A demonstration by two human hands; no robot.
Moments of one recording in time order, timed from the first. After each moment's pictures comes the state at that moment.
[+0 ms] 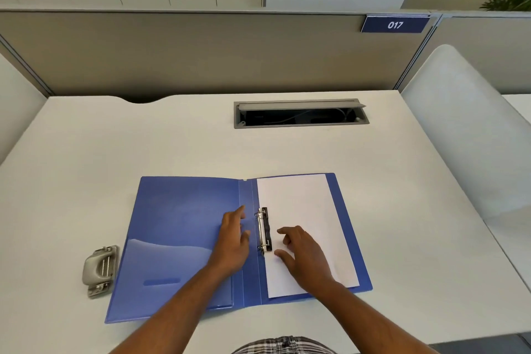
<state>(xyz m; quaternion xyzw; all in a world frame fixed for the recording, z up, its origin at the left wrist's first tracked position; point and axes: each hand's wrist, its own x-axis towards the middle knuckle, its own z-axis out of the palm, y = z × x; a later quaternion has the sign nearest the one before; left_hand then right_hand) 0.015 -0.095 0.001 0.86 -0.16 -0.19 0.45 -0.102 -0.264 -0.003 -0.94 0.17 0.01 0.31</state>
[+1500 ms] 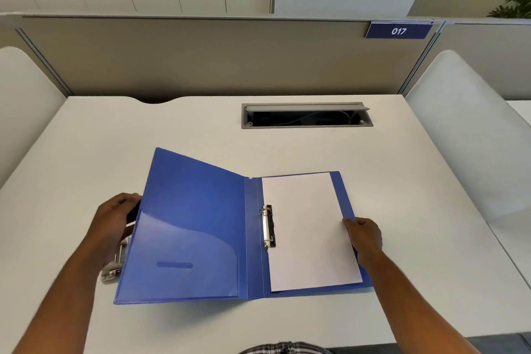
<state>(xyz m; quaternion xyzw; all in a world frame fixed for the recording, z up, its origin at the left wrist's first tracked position) 0.085 0.079 0.117 0.75 0.11 -0.15 0.63 -0.112 -0.368 0.011 -0.68 0.57 -0.06 0.45</state>
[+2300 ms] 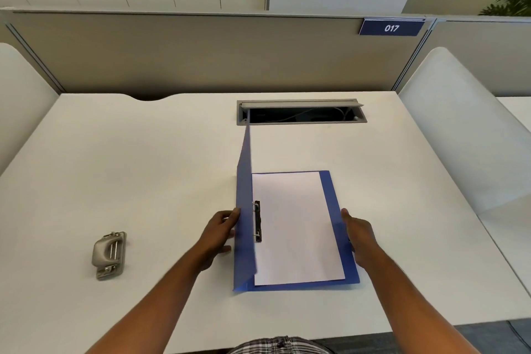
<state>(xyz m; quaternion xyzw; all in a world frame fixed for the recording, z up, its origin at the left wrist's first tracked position) 0.017 -0.058 0.039 0.72 0.05 -0.38 0.57 -0.121 -0.362 0.023 -0.60 0.58 -0.01 0.55</state>
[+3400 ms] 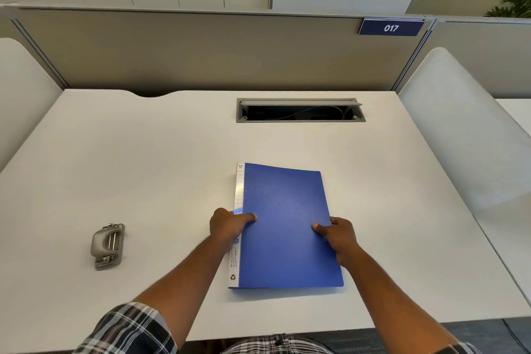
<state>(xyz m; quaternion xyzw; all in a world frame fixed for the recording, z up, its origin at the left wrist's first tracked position) 0.011 -0.108 0.025 0.83 0.14 -0.28 0.46 -0.126 -0.340 0.002 -0.64 0.48 0.01 0.60</state>
